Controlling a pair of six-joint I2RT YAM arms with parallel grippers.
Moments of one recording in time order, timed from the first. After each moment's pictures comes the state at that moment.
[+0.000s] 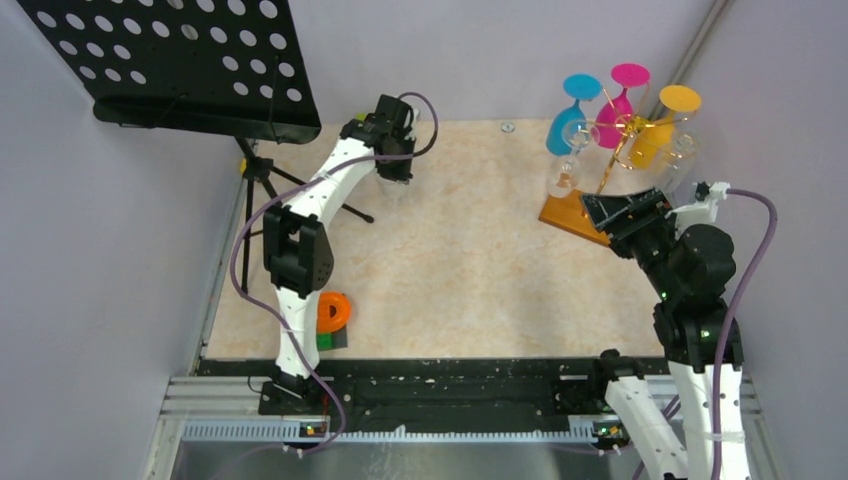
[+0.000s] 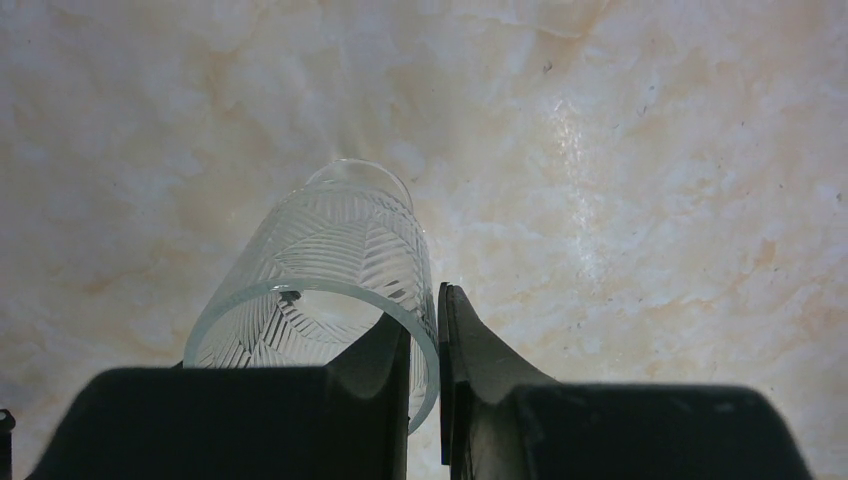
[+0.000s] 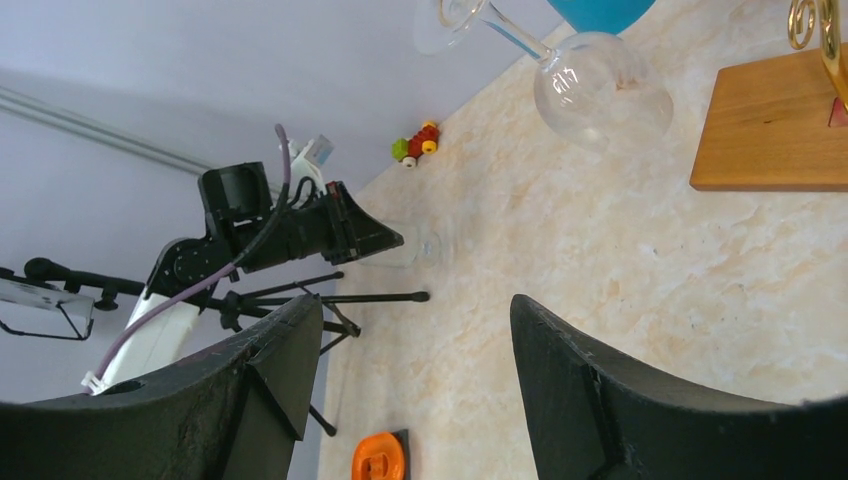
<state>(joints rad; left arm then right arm) -0.41 2.09 2.02 -0.89 0.00 -0.16 0.06 0.56 0.98 -0.52 -0.15 0.89</state>
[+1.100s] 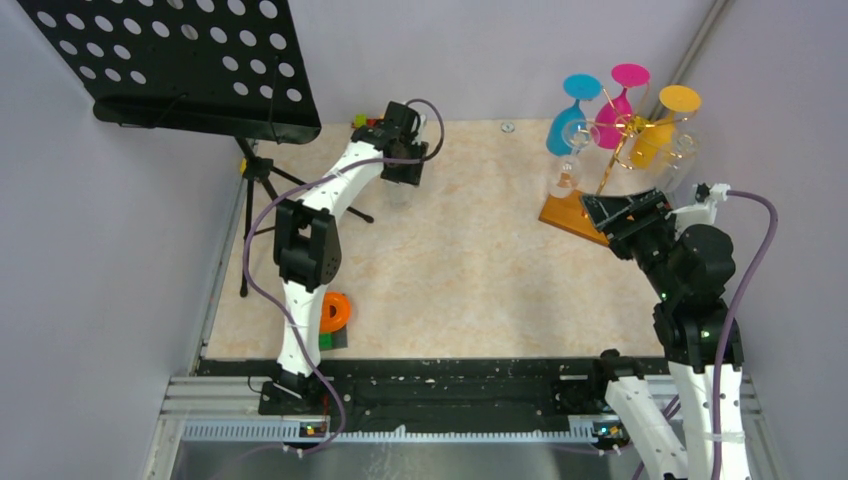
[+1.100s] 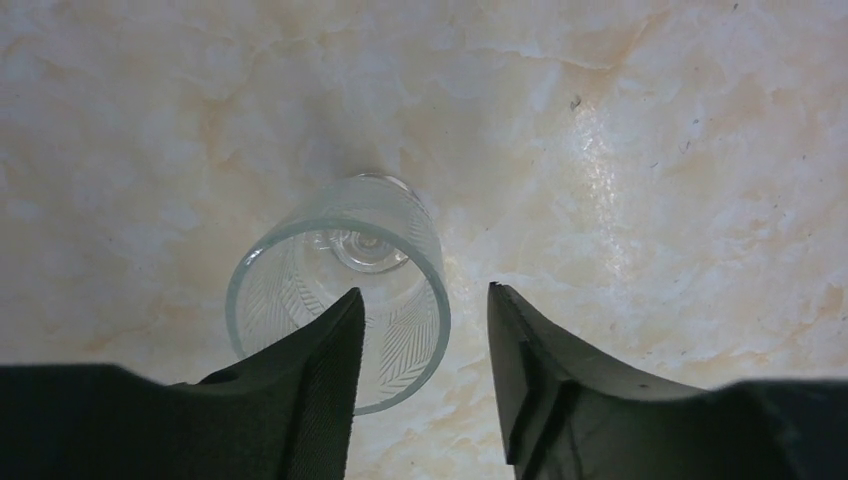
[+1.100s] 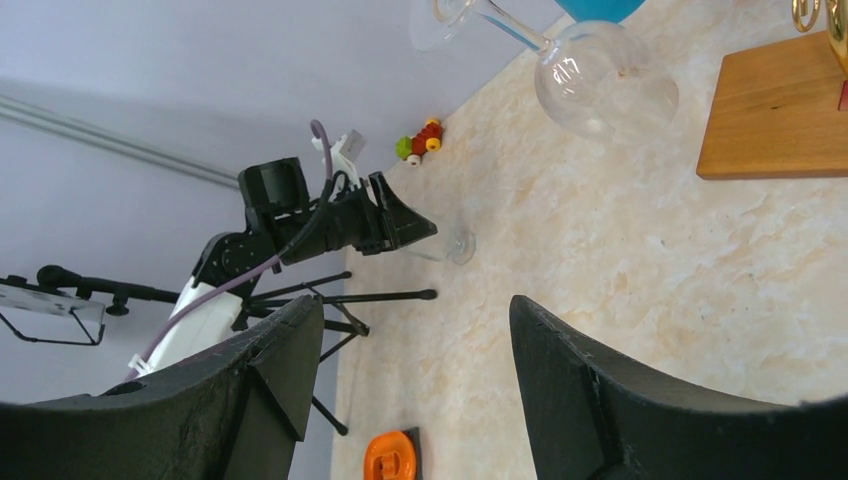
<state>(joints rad) -0.40 2.19 2.03 -0.80 -0.02 -0.12 0.06 0.57 0.98 -0.53 -0.15 0.93</state>
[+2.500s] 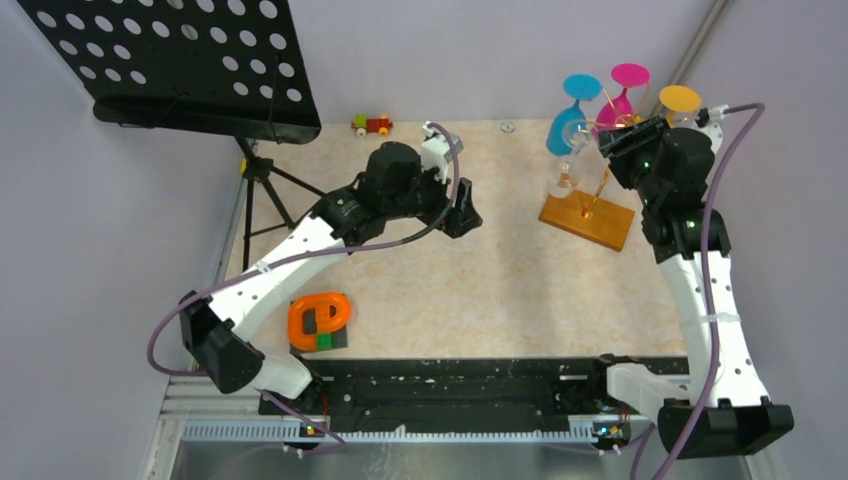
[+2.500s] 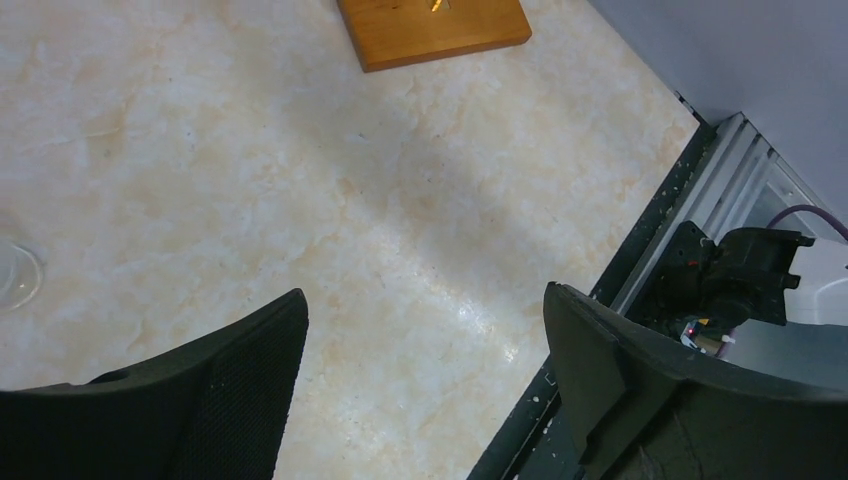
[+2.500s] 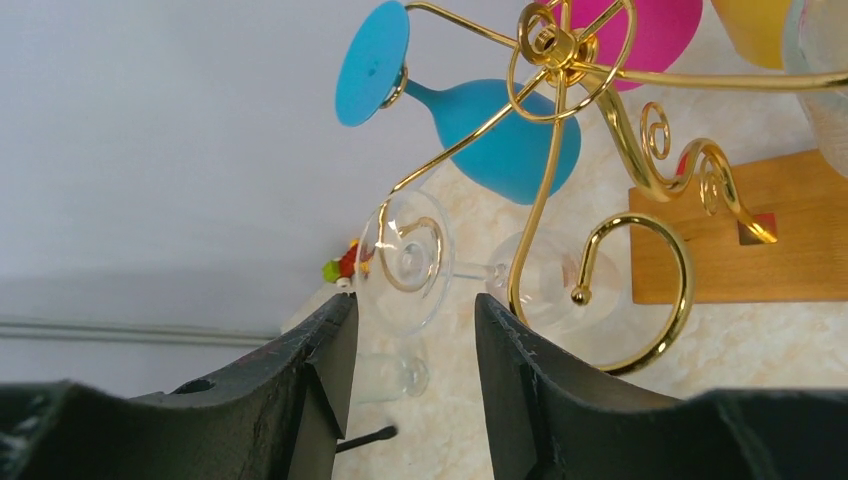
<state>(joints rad) -0.74 1.47 1.47 -0.47 0.27 -0.24 0.06 1.03 1.29 -0.46 0.11 0.91</state>
